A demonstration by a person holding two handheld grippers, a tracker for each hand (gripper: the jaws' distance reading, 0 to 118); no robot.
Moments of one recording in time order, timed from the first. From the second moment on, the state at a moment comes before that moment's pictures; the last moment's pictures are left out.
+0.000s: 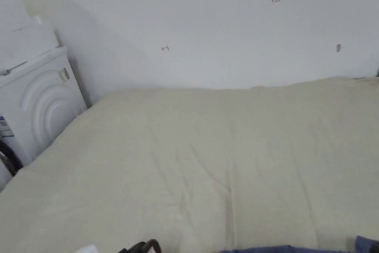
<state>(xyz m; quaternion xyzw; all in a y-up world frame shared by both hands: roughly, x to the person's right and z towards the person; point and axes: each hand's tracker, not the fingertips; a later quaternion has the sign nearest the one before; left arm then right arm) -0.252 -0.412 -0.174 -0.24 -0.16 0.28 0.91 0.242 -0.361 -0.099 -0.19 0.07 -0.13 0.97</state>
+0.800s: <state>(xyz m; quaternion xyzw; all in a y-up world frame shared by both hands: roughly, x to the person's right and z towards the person) -0.294 -0.577 -0.249 -0.32 -0.16 0.58 0.74 0.245 -0.389 -0.104 -0.25 0.07 -0.19 0.95</state>
